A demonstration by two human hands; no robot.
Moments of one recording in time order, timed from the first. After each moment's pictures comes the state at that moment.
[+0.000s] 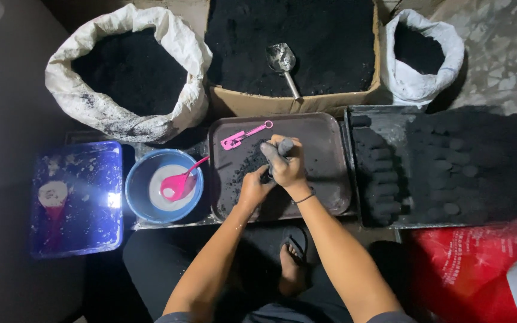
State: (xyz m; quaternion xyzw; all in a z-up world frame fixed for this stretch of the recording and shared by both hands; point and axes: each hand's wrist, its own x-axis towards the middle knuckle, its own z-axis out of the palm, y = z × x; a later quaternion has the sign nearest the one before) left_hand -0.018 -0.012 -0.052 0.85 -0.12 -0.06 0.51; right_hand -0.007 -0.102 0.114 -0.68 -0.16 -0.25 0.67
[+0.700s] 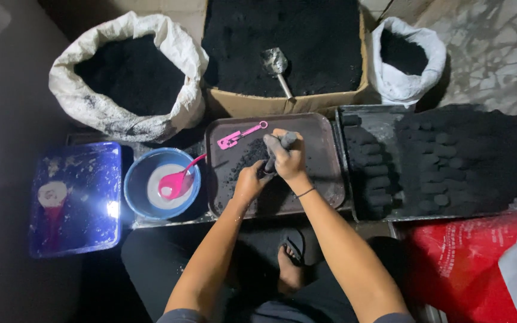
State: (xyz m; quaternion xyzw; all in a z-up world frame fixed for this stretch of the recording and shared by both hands) left_hand -0.022 -0.010 -0.031 0.88 -0.16 -0.07 0.45; right_hand -0.021 -0.118 0.108 -0.72 -0.09 -0.23 0.65
